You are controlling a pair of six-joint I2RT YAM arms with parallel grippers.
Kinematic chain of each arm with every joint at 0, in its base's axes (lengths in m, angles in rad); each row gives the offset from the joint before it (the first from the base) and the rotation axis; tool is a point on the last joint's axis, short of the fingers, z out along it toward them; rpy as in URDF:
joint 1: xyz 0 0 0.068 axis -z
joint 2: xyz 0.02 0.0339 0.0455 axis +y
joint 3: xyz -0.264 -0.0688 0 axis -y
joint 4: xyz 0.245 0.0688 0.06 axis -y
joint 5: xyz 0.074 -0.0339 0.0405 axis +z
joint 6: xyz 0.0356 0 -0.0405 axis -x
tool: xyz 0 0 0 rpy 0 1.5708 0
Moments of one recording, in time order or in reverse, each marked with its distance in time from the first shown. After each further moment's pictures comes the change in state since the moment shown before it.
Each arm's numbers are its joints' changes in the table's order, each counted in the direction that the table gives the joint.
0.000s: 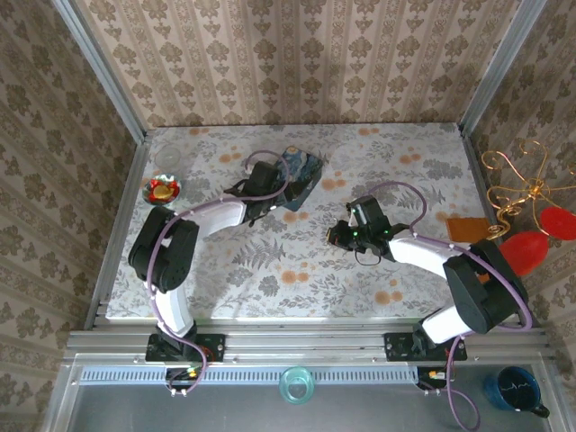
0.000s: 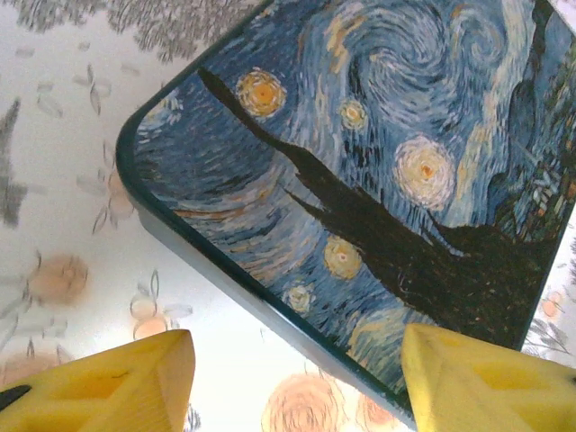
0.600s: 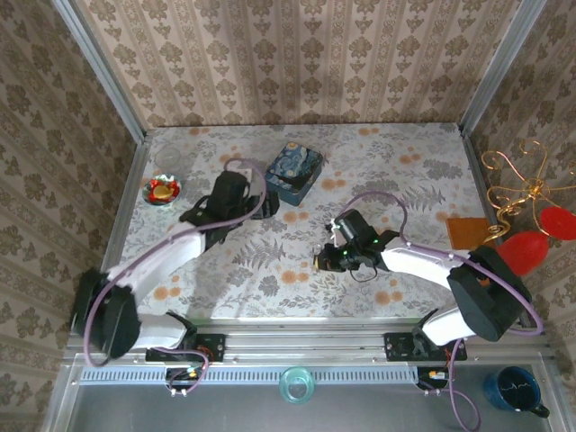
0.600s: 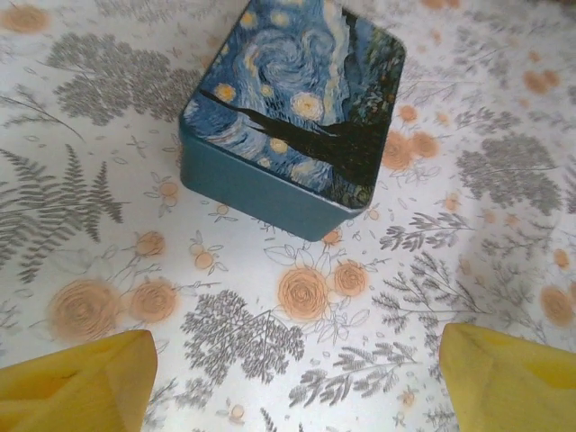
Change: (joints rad) left arm -0.001 -0.603 -0.347 -0.074 -0.056 -0.263; right arm -0.179 -0.011 0.015 -0.173 0.093 0.105
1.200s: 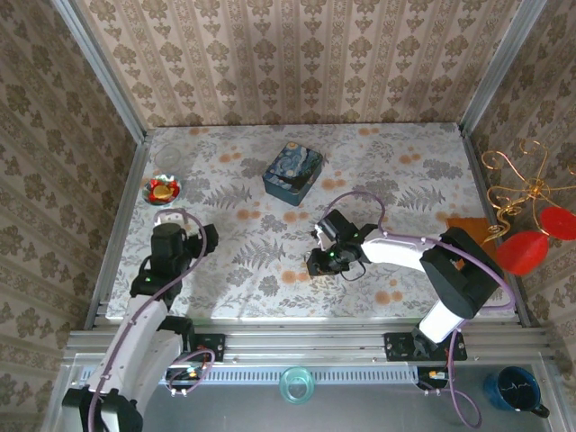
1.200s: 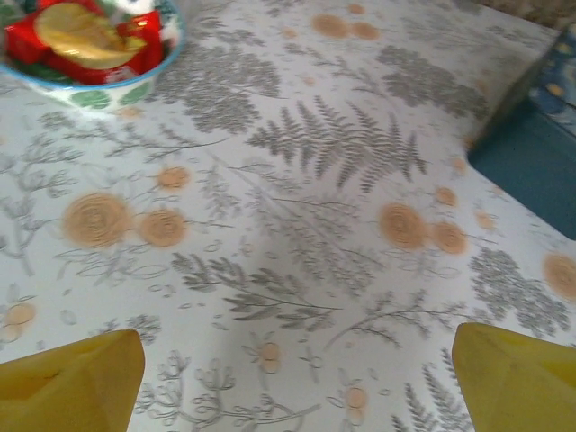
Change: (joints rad) left arm -0.415 -0.589 -0.457 -0.084 0.041 -0.083; right arm -0.040 0.170 0.125 -0.105 -0.011 0.089
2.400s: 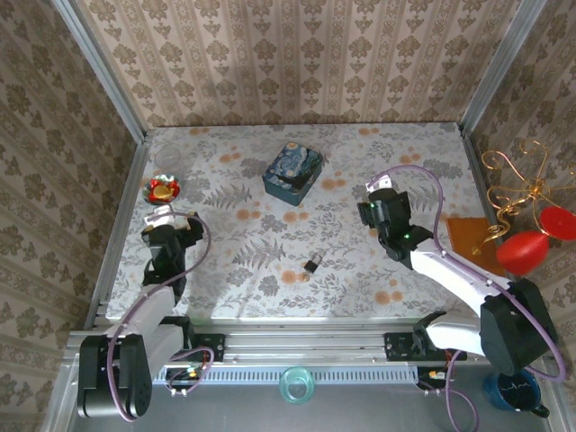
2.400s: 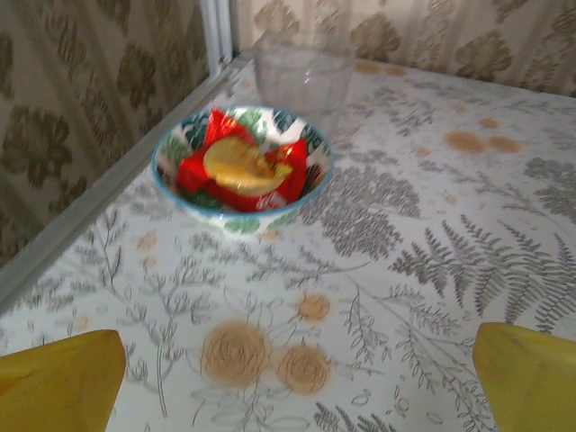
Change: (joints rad) left arm -0.129 0.268 -0.182 0.707 0.161 -0.214; right arm 0.261 -0.407 -0.168 0.330 -0.907 0.617
